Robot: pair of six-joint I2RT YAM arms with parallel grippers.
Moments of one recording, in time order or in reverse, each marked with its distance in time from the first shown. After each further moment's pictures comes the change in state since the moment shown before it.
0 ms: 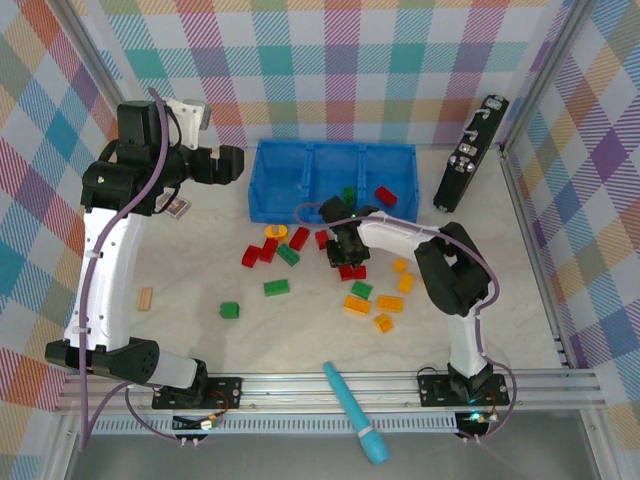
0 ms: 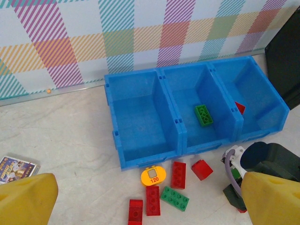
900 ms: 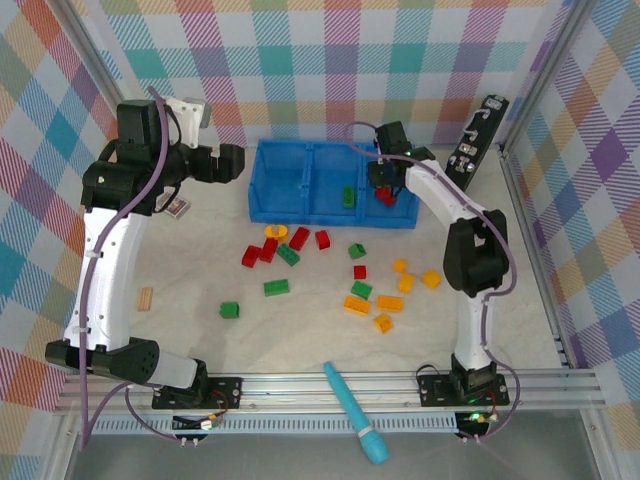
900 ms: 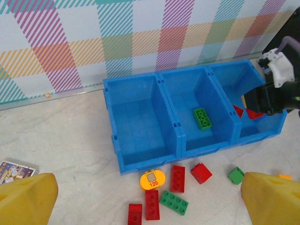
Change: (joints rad) left arm 0.000 0.000 -0.003 0.019 0.006 0.000; right arm -0.349 0.087 0.438 0.028 0.098 -0.264
